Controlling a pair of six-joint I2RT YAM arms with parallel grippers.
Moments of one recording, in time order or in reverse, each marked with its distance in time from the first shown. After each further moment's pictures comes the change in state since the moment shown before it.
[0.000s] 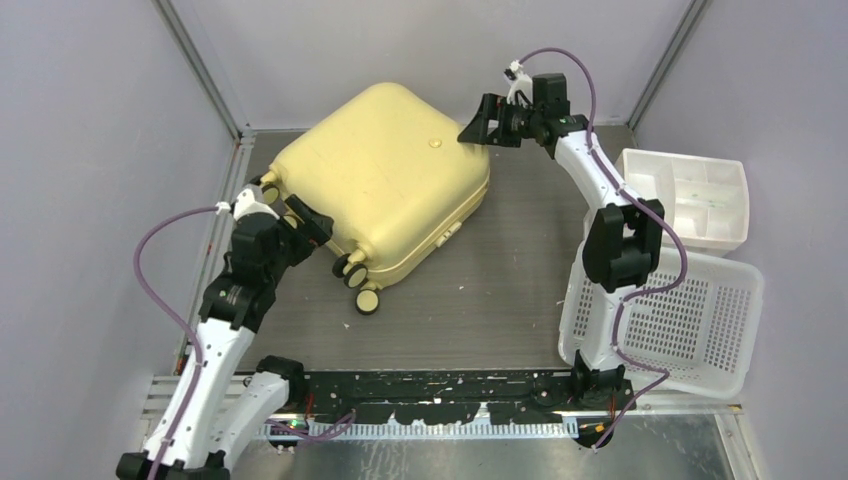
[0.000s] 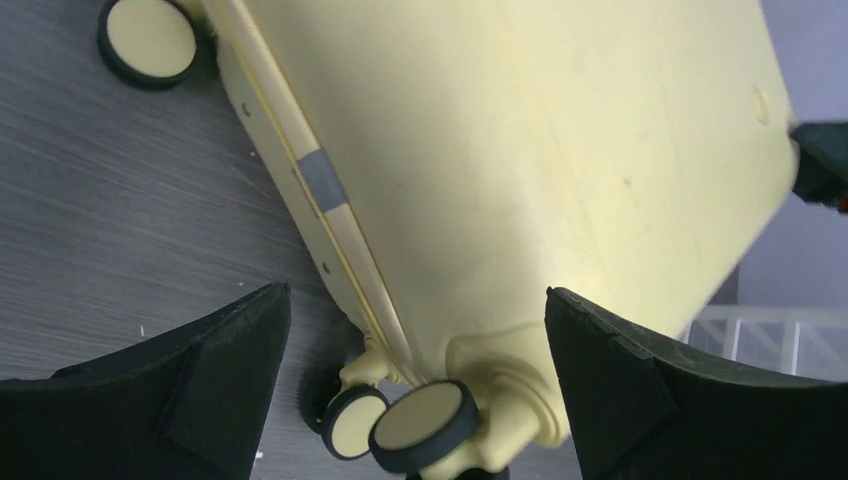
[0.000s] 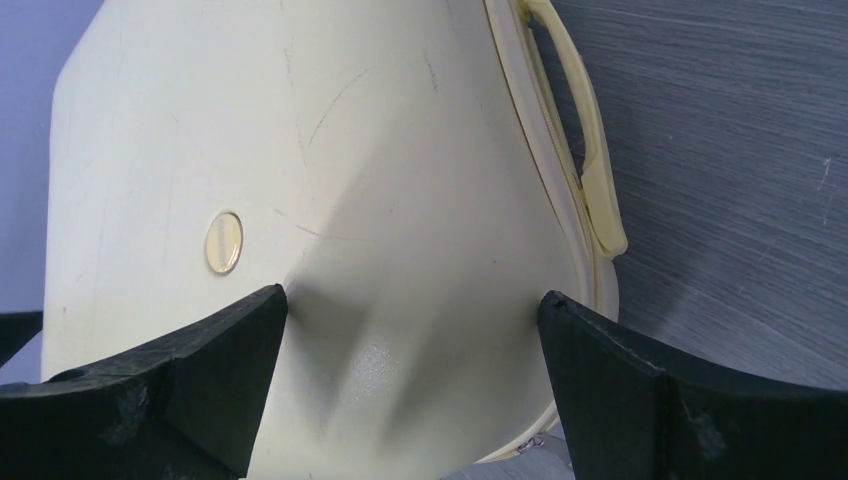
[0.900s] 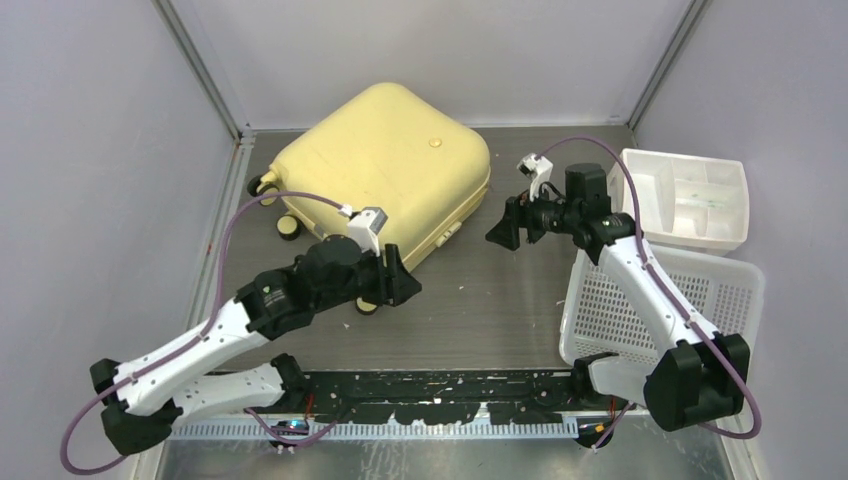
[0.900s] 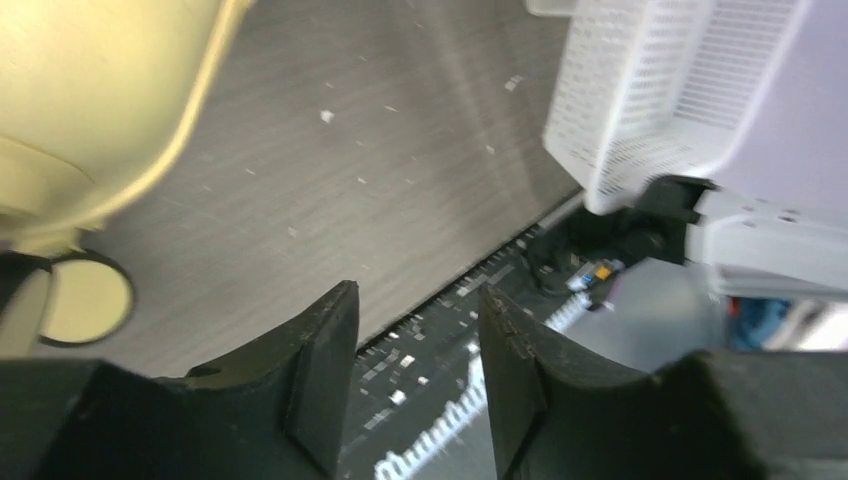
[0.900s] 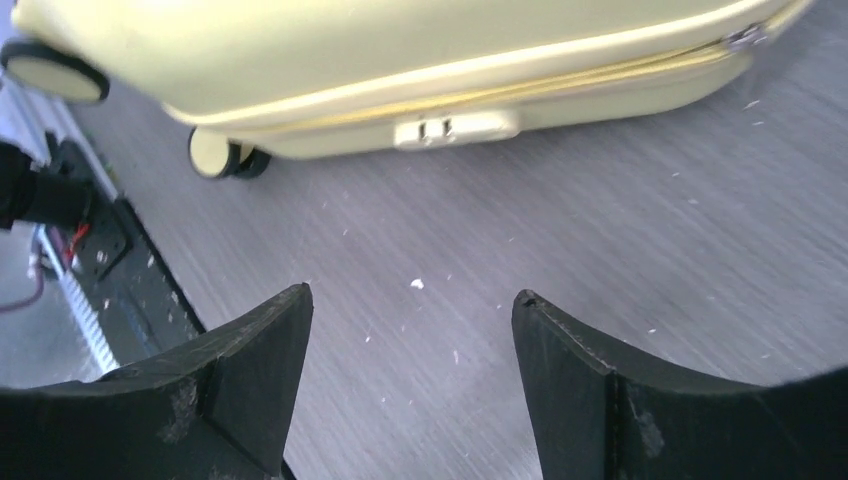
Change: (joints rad) left arm -0.679 0.114 0.069 -0.013 0.163 -0.016; right arm 0.011 -0.835 -0.921 -0.010 -0.102 -0.386
